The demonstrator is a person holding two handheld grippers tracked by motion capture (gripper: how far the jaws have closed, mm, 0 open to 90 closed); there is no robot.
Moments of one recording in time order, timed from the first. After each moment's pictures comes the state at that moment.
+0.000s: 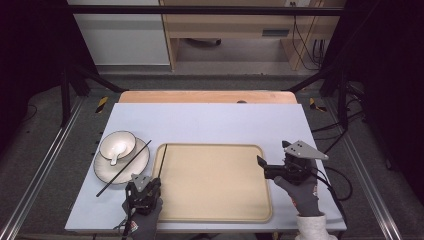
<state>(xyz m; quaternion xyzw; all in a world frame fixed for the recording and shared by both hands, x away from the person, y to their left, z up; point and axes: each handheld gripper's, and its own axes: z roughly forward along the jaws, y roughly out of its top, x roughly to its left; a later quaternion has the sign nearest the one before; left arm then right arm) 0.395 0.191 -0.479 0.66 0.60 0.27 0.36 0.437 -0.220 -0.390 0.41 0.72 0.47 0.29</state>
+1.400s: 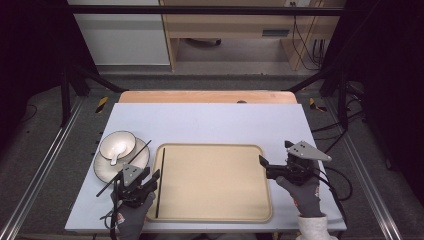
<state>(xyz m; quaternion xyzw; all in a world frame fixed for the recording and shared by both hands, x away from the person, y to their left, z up) 0.402 0.215 -0.435 0.70 0.52 0.27 0.41 0.434 -0.224 -0.389 0.42 0.72 0.48 0.29</state>
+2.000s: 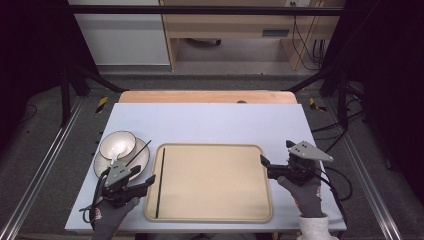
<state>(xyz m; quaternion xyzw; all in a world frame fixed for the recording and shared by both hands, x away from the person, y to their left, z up) 0.401 0.258 -0.427 0.76 0.41 0.23 0.44 0.433 -0.226 -0.387 0.42 0.71 0.47 0.30</state>
